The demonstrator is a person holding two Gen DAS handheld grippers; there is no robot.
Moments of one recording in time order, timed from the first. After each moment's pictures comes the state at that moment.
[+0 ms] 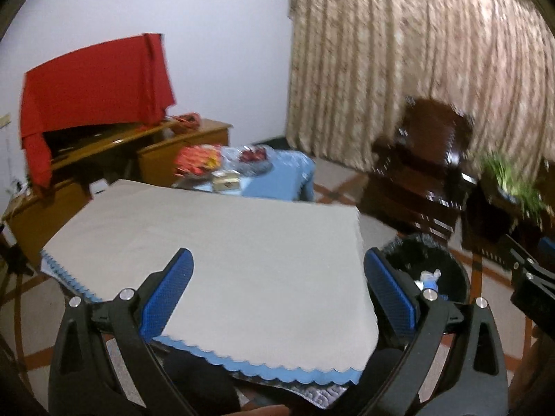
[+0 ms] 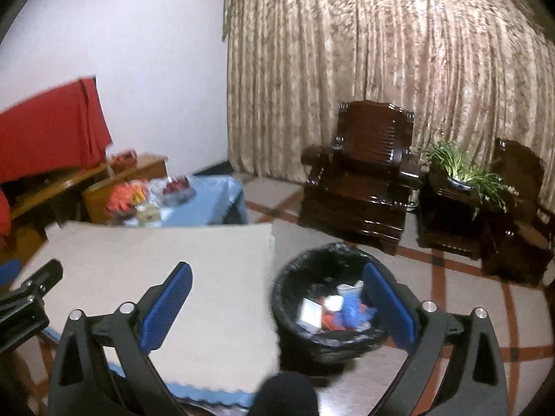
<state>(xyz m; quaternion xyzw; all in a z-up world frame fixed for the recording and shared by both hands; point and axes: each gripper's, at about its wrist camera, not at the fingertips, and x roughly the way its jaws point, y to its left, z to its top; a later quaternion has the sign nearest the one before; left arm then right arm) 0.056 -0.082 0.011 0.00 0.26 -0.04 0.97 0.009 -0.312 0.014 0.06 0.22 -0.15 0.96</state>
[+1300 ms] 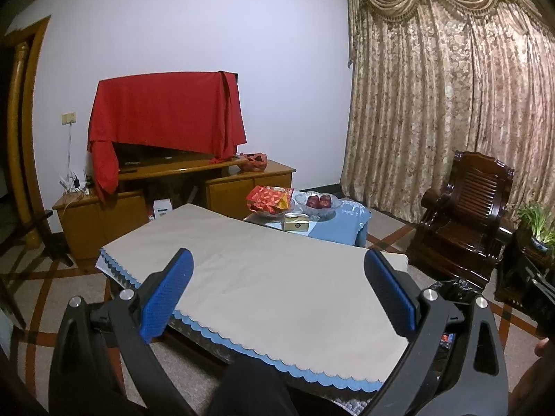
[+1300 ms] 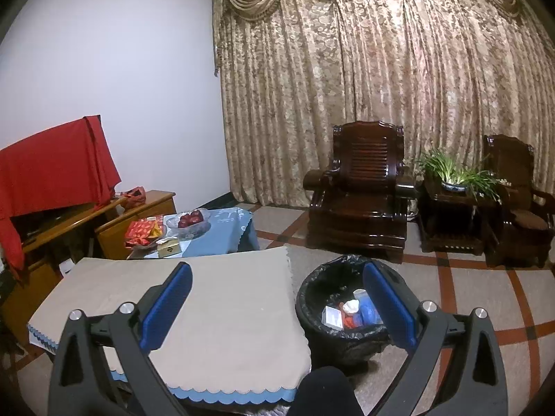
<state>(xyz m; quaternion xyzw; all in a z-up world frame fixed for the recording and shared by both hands) -0.044 0.008 0.066 -0.03 0.16 0.07 0.98 -0.048 -0.252 0.041 0.10 0.16 -0.16 0.97</state>
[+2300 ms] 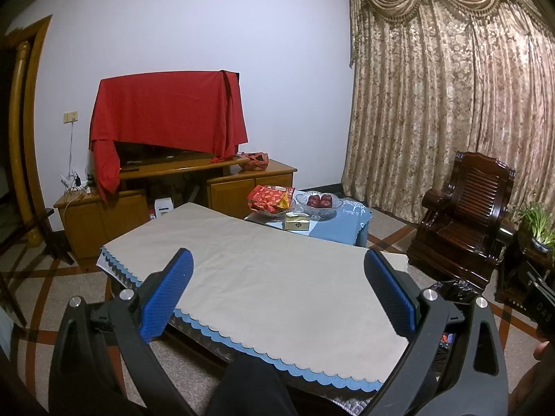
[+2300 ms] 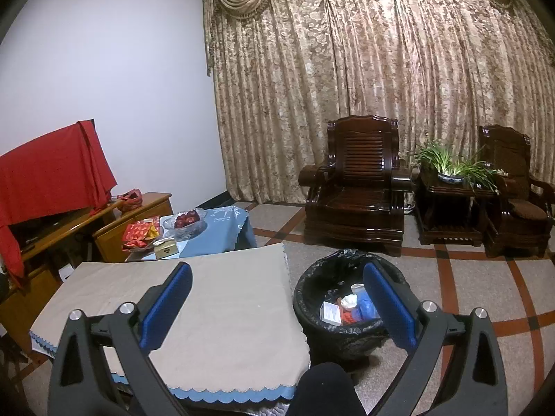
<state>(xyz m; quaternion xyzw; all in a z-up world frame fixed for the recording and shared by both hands) -0.047 0.005 0.063 -0.03 0.17 0.07 0.98 -0.052 -0.262 0.039 0.11 0.16 -0.17 0.97</state>
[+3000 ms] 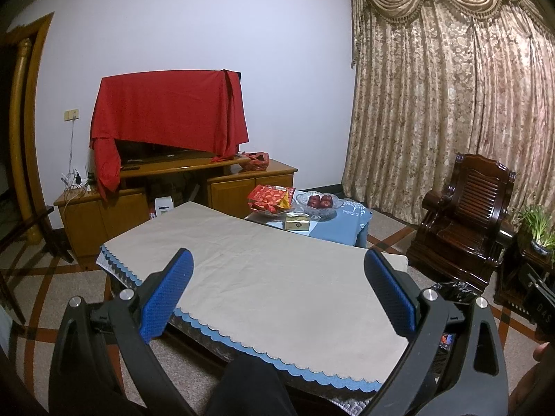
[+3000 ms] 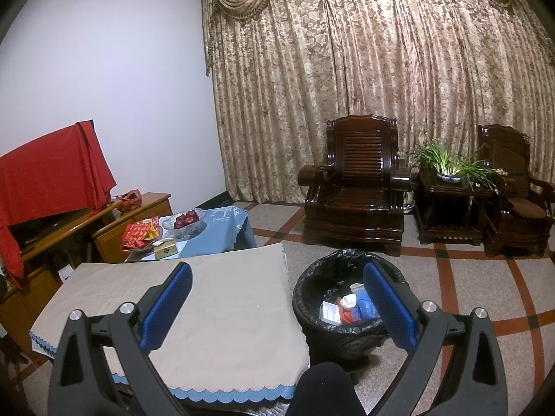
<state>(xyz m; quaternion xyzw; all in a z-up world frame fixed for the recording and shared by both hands) -0.051 0.002 0.061 -0.03 0.17 0.07 0.98 -0.055 -0.263 0.037 0.11 0.16 -0.17 0.97</state>
